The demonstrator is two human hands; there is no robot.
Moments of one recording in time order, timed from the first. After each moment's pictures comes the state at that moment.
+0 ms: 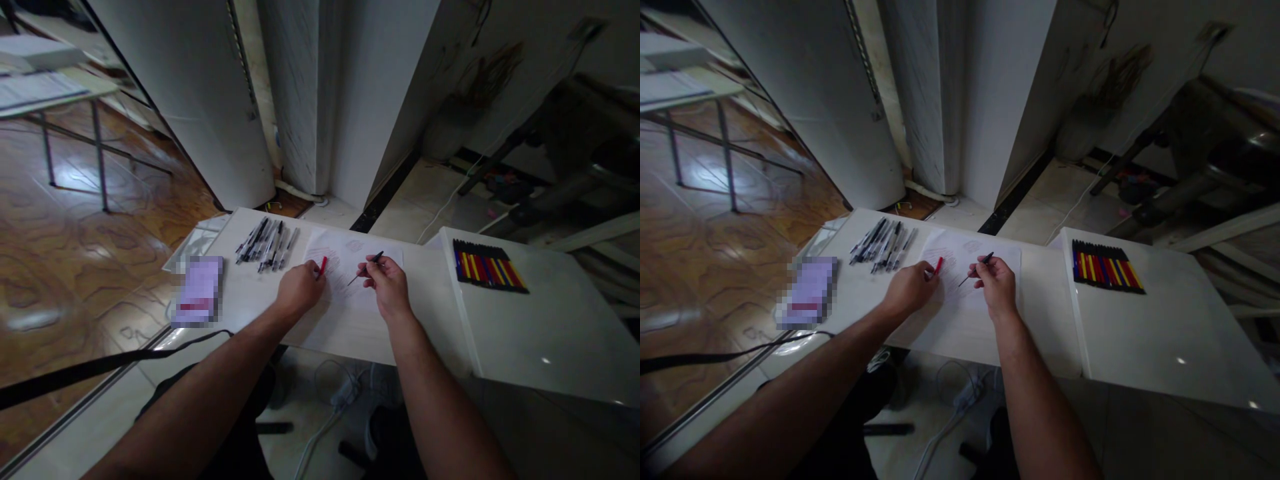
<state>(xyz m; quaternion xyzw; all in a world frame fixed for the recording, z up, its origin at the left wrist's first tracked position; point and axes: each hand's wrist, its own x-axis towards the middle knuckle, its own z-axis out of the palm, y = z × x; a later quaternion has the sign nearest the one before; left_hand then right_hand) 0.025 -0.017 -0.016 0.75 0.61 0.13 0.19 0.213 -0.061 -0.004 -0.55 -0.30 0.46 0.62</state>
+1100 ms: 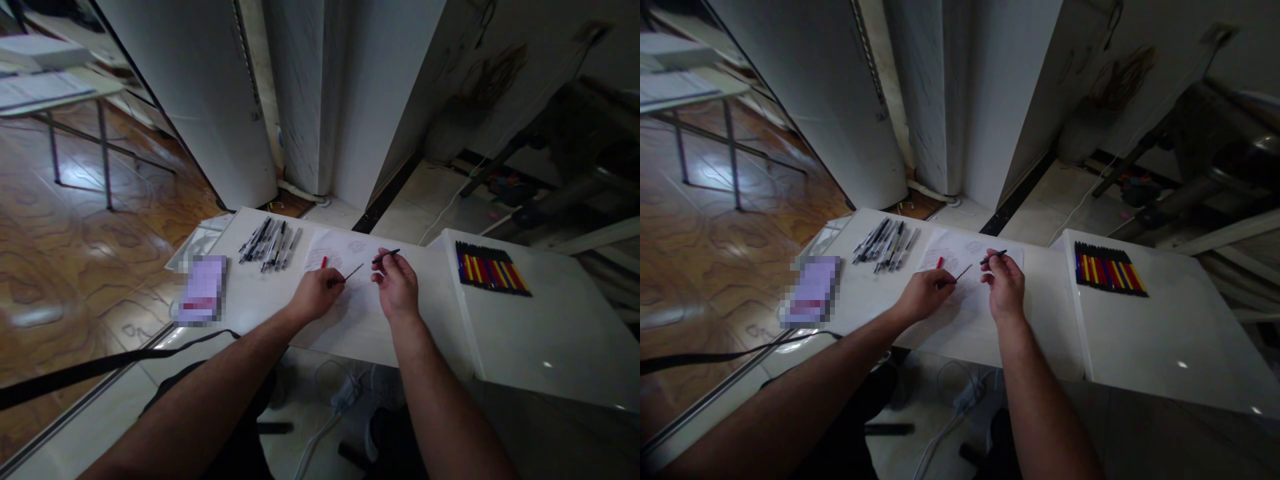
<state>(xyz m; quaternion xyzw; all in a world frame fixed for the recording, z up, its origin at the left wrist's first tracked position) 0.038 -0.032 0.002 0.76 0.48 0.25 0.37 0.213 -0.060 0.009 -0.50 -0.27 0.43 0.70</state>
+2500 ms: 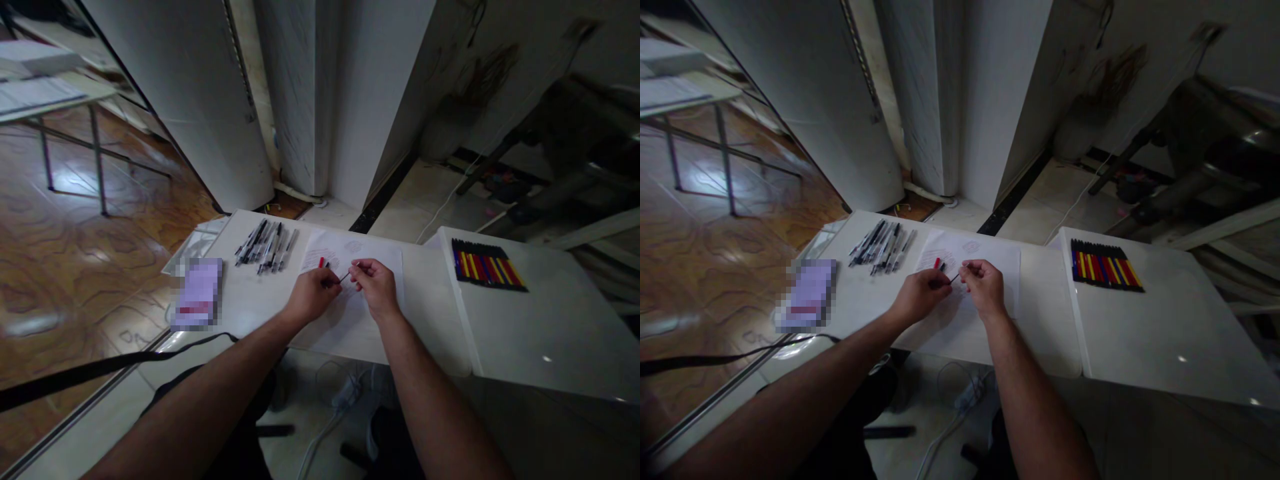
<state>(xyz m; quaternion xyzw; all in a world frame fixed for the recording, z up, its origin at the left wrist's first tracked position) 0.039 -0.034 -0.002 0.72 0.51 0.26 0.39 0.194 -0.058 -0.006 -0.58 -0.36 0.43 0.59</state>
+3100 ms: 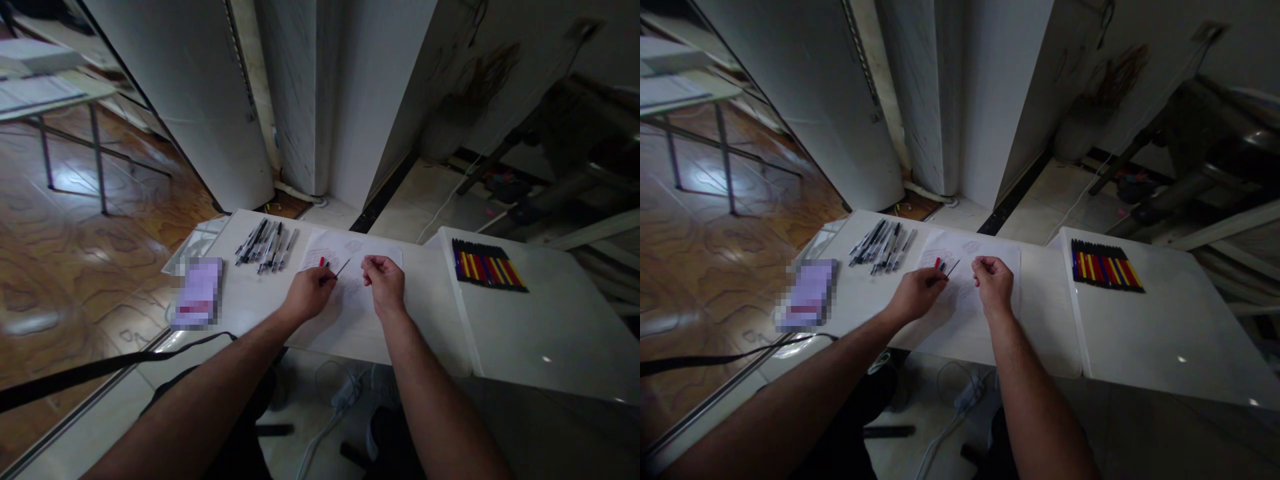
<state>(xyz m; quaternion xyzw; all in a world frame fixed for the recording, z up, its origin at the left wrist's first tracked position) 0.033 -0.030 0.003 0.74 0.52 0.24 0.36 0.206 -0.052 -0.012 -0.62 -0.32 0.36 0.62</state>
